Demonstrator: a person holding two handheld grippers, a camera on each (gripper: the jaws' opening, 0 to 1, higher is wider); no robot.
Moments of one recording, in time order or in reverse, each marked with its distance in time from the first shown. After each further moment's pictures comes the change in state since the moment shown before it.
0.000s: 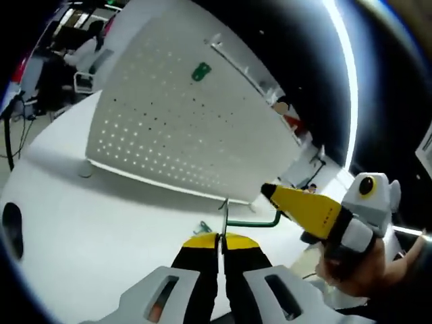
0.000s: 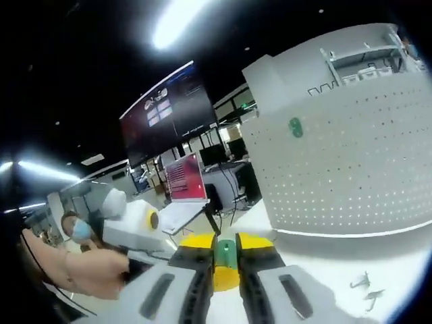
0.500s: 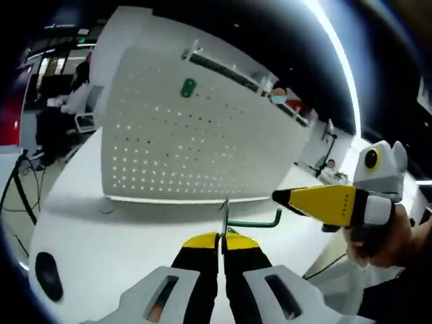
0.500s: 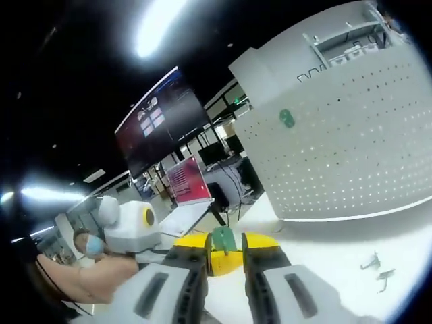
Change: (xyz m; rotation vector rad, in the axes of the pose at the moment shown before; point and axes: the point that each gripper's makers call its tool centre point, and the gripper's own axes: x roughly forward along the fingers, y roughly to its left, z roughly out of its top) left arm -0.006 0.006 0.015 0.228 -0.018 0.097; right arm -0.001 0.004 -0.013 0.107 0.052 0.014
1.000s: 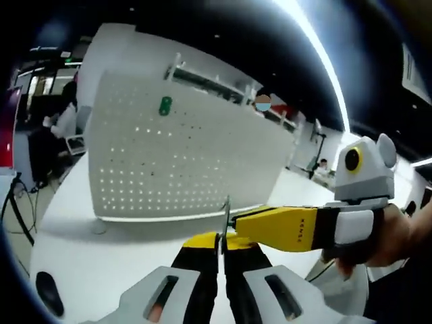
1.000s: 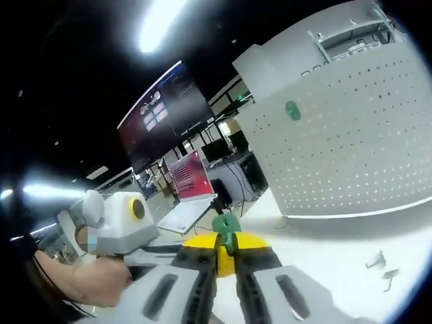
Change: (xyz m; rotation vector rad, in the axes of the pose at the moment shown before) left arm 0.001 -0.023 0.015 0.107 -0.094 -0.047; right arm 0.004 0.001 -0.008 -0.001 0.022 0.021
